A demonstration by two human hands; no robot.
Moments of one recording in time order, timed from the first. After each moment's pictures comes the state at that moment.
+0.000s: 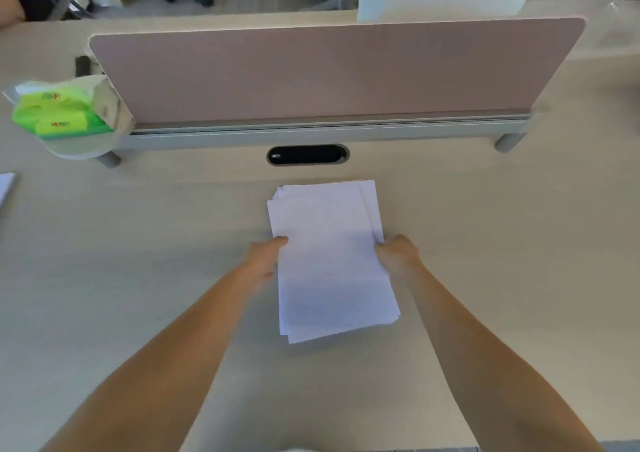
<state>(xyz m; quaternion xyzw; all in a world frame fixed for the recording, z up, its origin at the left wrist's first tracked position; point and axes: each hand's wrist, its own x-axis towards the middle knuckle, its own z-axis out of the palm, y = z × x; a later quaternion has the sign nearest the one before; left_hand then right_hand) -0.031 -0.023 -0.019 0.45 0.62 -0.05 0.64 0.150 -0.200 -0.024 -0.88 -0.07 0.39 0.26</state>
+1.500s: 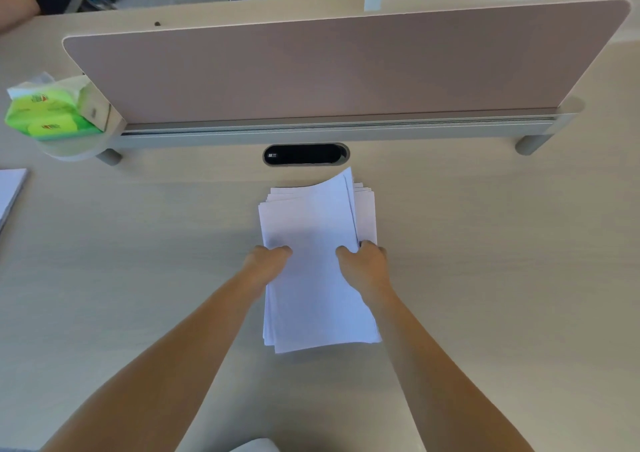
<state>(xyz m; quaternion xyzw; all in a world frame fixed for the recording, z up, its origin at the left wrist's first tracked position) 0.009 -0.038 -0.027 0.54 0.67 -0.07 0.50 0.132 -0.168 -0.023 -0.85 -0.07 0.42 0.31</state>
